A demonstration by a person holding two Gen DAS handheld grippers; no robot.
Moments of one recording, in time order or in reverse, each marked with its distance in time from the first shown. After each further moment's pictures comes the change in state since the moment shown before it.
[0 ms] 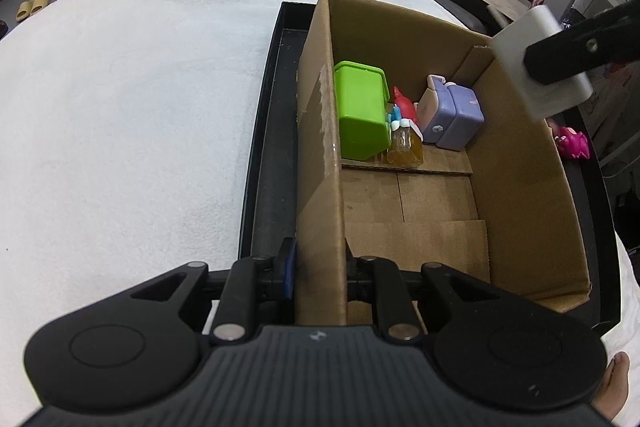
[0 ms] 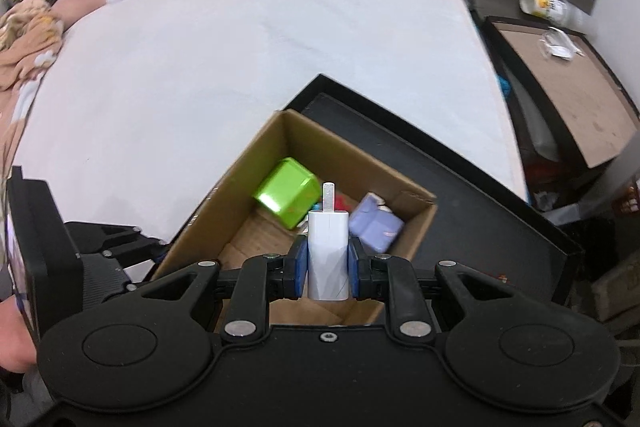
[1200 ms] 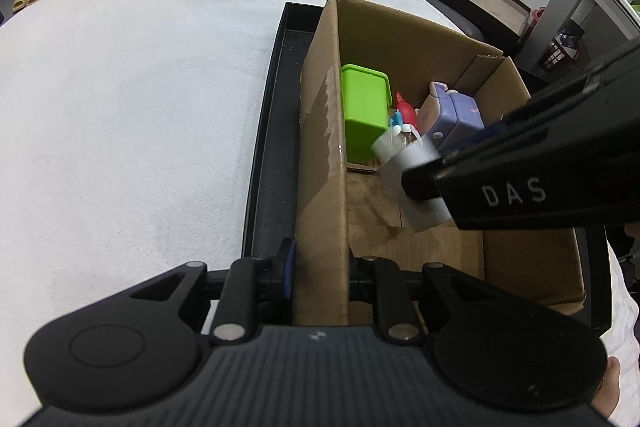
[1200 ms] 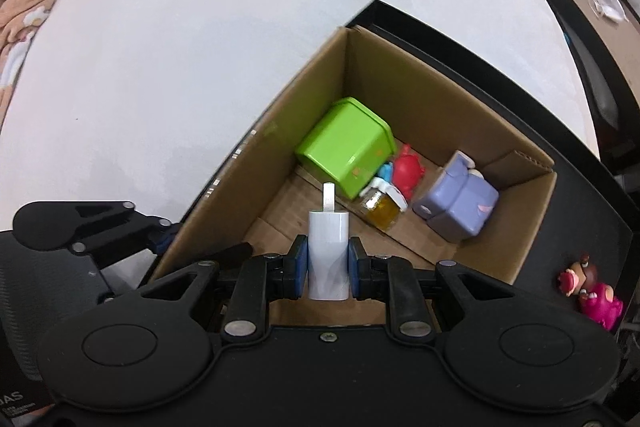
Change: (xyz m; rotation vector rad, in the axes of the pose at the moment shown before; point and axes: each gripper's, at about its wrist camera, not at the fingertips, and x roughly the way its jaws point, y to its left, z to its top) left arm 0.000 0.009 0.000 -0.024 -0.004 -0.035; right arm 0.074 0.044 -0.005 -0.004 0.140 0.026
